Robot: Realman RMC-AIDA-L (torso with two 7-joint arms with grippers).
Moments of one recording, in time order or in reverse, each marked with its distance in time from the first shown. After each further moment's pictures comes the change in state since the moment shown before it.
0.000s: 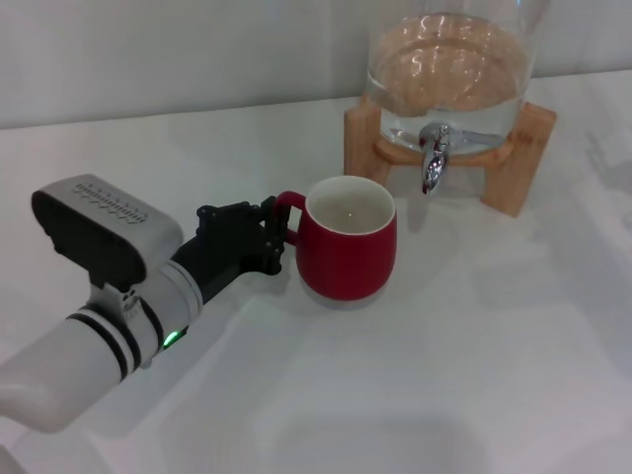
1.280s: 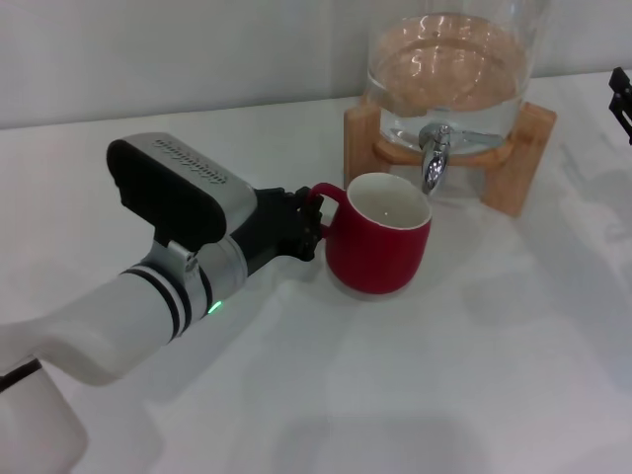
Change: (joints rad) left arm -0.096 0.000 0.067 -0.131 0.011 0.294 -0.004; right arm -0.006 0.003 -0.080 -0.030 0.000 0.068 0.011
